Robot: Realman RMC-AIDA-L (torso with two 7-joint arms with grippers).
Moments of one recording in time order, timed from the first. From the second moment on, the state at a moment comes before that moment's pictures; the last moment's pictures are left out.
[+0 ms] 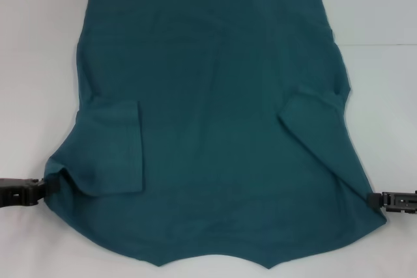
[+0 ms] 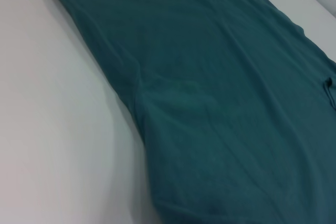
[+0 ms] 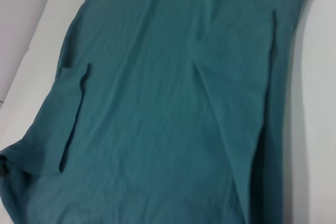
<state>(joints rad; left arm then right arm) -0.39 -2.13 0.41 0.93 2.39 1.45 -1.87 0.42 1.91 -0.69 -0.57 -2.17 -1.48 2.11</state>
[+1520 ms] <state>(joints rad) -0.40 -2.13 0.41 0.93 2.39 1.44 -1.87 0.43 1.93 -0.69 -0.53 -2.17 -1.46 2.10</state>
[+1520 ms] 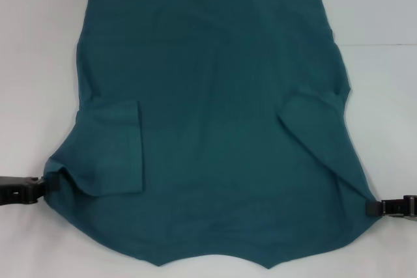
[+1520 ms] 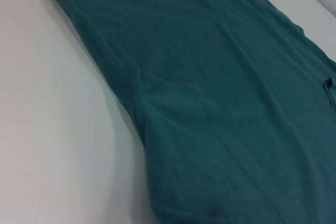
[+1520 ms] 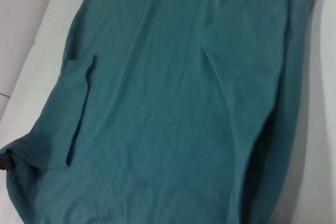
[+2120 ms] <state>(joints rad) -0.40 -2.13 0.40 0.94 2.39 1.46 -1.88 0.41 1.92 -0.60 -0.53 -2.17 -1.49 2.06</state>
